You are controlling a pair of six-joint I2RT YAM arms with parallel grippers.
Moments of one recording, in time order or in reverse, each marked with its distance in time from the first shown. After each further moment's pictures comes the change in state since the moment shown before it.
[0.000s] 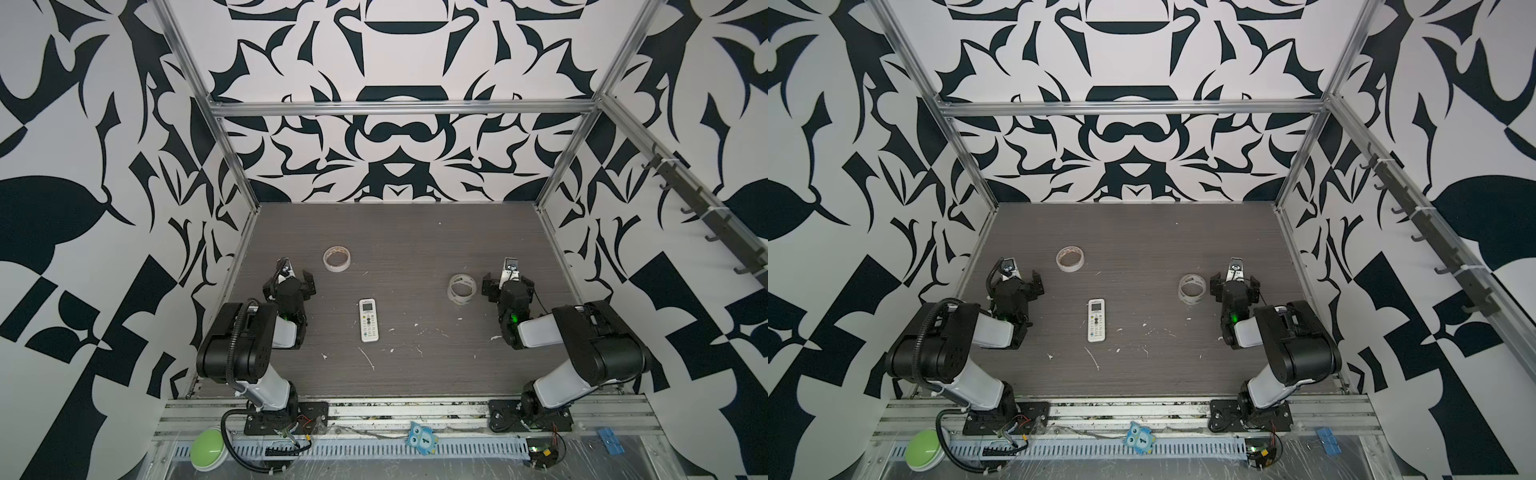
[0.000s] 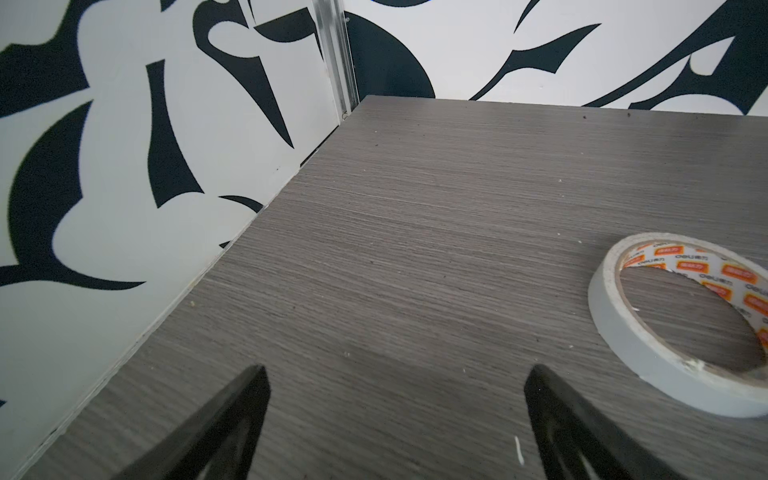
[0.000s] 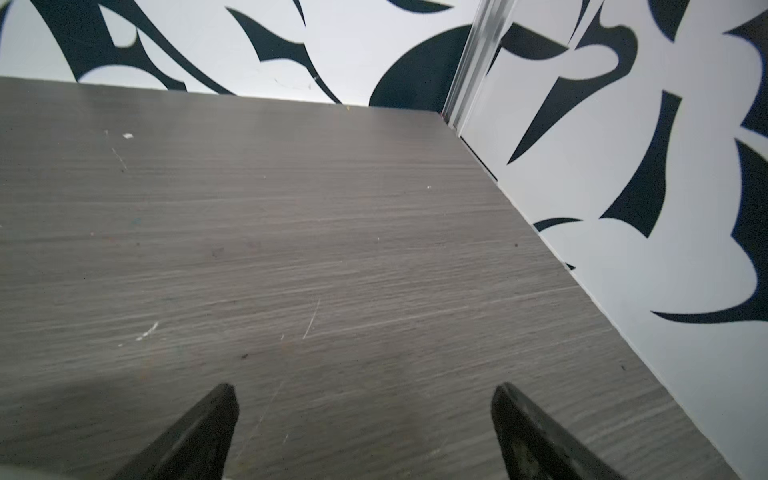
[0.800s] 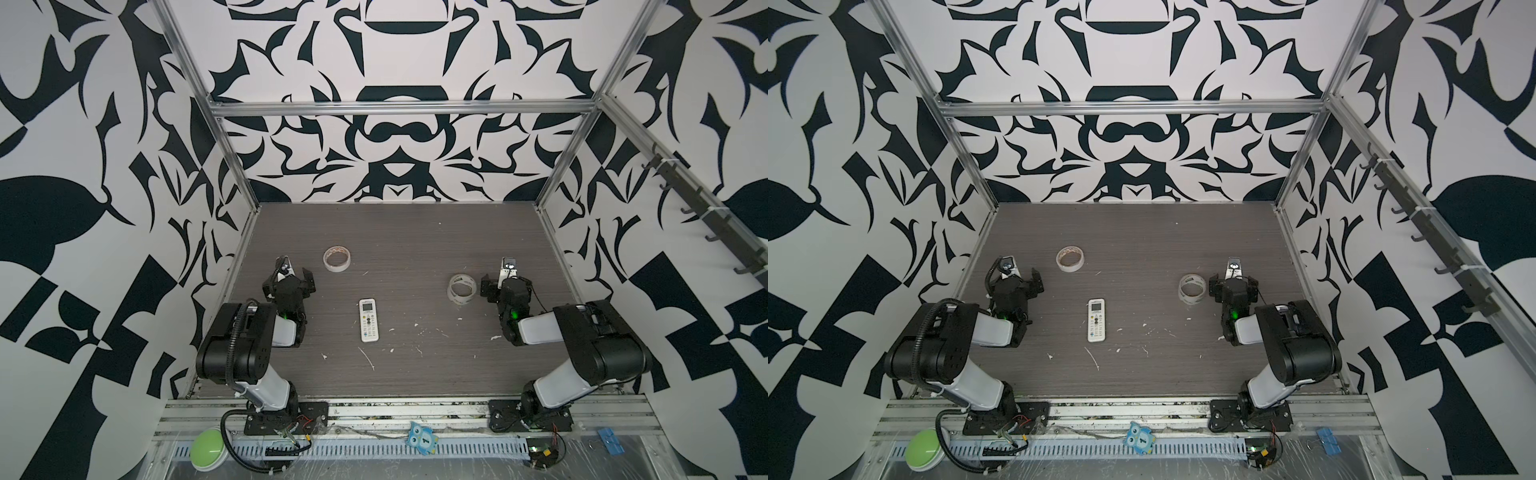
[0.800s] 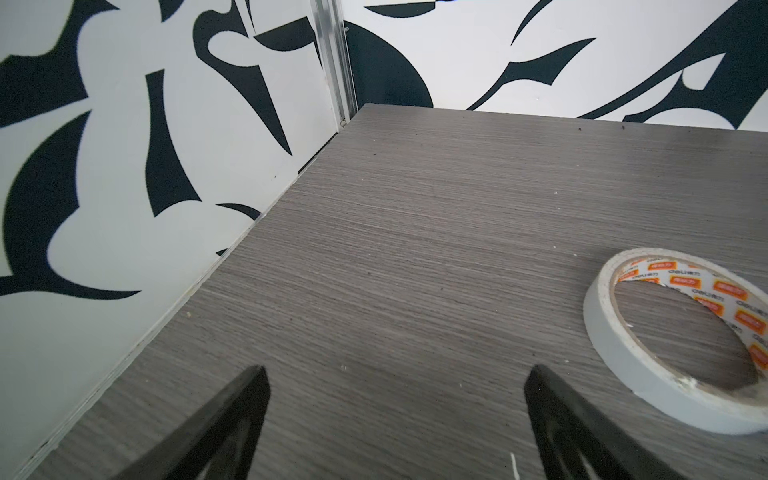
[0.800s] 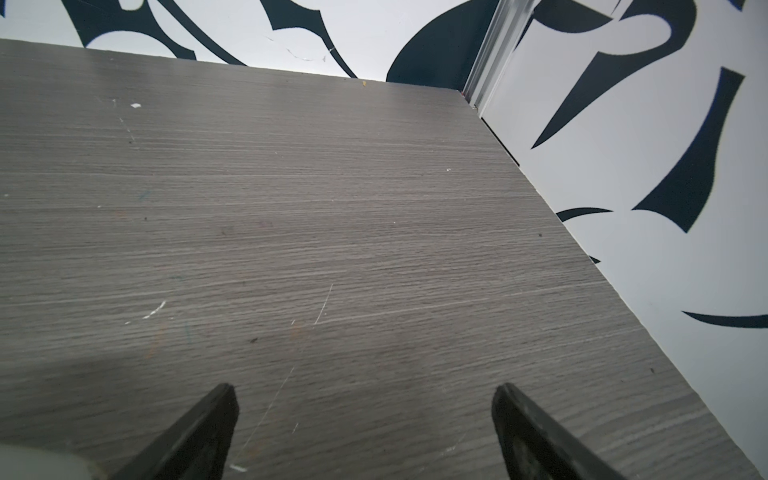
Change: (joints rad) left arm 0.005 -0.005 0.016 -0.008 0.011 -0.004; right arm -0.012 0.000 0.031 -0.092 -0.058 -0.002
